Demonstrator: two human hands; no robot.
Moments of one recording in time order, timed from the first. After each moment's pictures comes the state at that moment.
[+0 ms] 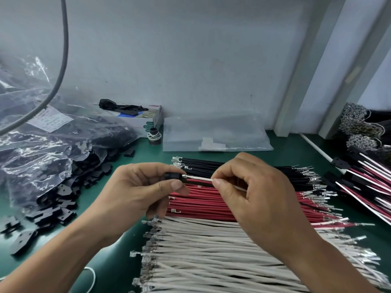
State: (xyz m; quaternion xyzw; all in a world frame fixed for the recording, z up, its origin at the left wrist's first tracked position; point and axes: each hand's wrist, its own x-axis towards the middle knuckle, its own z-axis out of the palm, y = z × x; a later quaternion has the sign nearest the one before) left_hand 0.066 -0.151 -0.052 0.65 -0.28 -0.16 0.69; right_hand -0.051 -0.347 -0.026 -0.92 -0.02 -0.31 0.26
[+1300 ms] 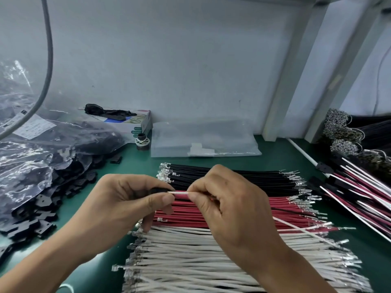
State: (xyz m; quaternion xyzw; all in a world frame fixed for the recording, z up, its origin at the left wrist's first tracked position) left_hand 0.060 -0.150 -0.045 0.68 -0.33 -0.12 0.64; right_hand -0.042 -0.338 -0.037 -0.91 -0.05 -0.36 0.19
